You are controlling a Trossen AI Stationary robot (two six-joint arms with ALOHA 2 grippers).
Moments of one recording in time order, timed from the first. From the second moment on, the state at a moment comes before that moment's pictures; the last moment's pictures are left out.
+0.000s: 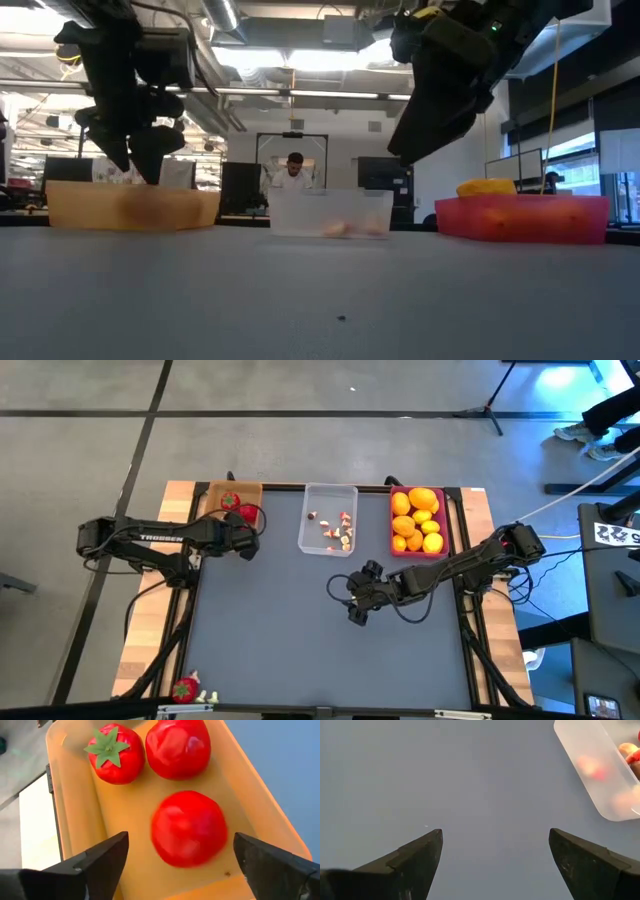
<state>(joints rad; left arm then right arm) 0.24 1.18 0.65 -0.92 -0.68 -0.80 0.29 1.60 1.00 -0.33 0.36 0.52</state>
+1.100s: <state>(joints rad) -0.31 1.13 0.88 -0.64 -0.24 -0.69 0.29 1.60 1.00 -0.30 0.38 0.46</state>
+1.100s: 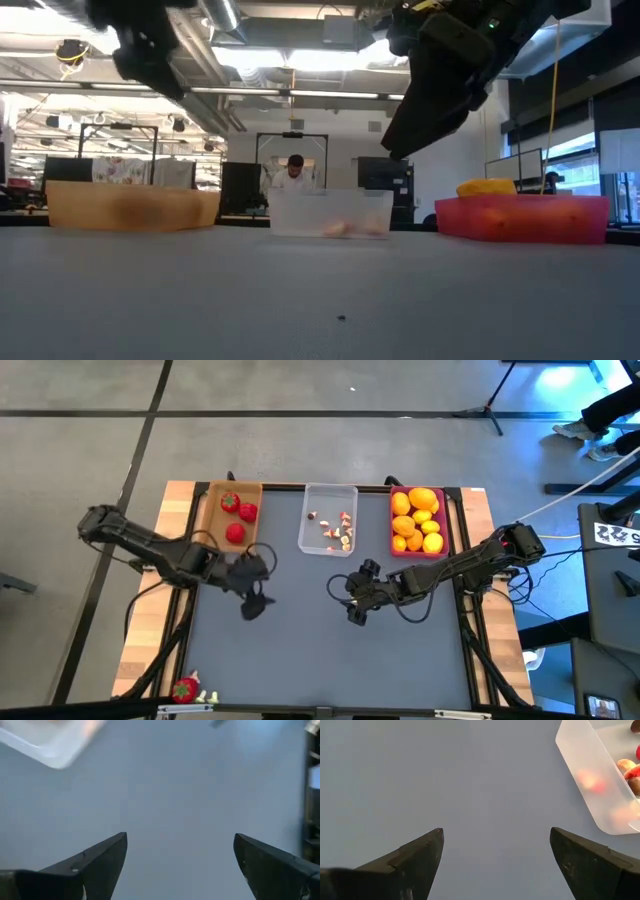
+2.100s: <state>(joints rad) -0.73 1.36 0.88 -0.79 0.25 -1.46 0.29 1.60 1.00 -0.28 0.37 0.44</state>
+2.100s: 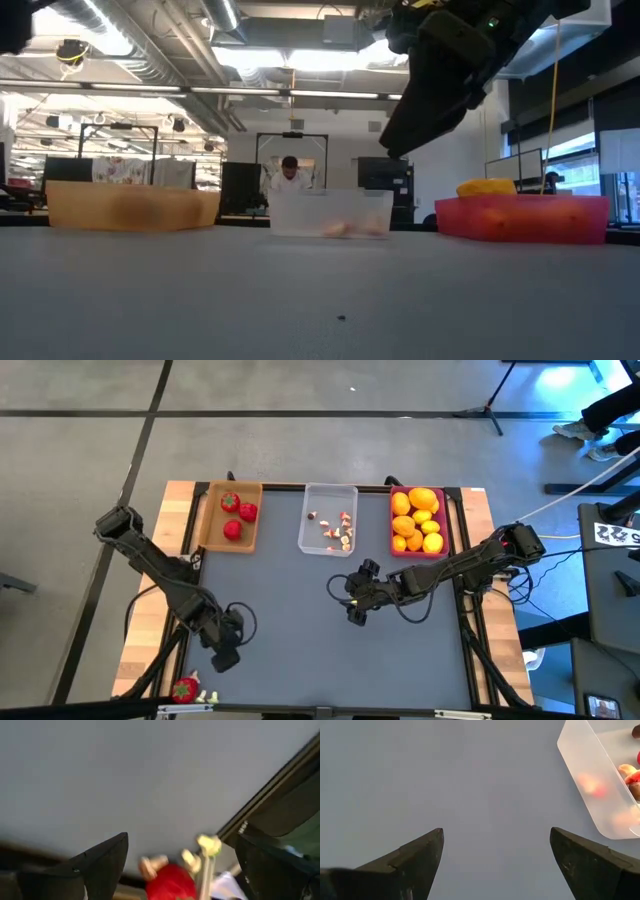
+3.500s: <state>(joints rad) -0.84 1.72 0.80 -0.55 0.72 -1.74 0.29 1.60 1.00 -0.25 0.36 0.44</state>
